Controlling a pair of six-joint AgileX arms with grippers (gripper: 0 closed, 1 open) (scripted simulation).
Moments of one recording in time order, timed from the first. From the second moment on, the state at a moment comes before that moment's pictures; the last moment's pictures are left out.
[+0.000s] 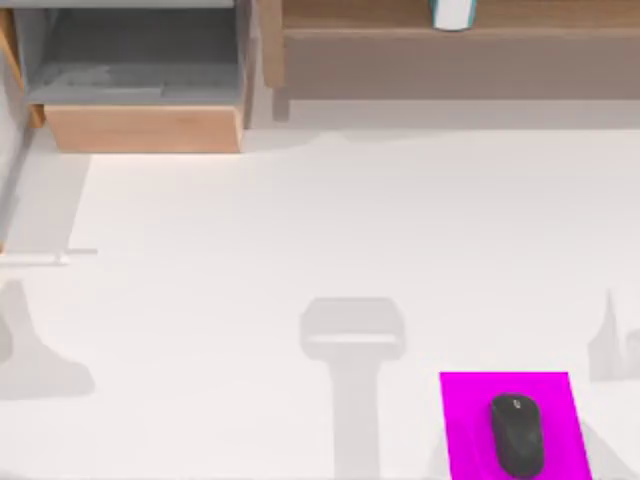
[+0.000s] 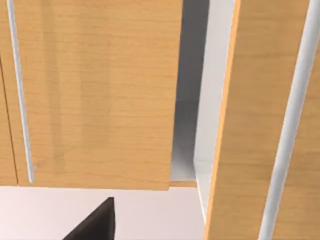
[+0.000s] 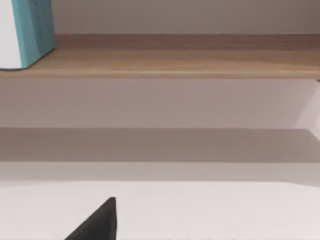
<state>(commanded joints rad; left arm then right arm) 0.63 1.95 0.36 1.55 0.63 1.56 0.00 0.00 0.00 0.00 0.00 0.00</state>
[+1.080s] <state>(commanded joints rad) 0.61 2.01 0.47 1.52 0.55 1.59 0.00 0.00 0.00 0.00 0.00 0.00</state>
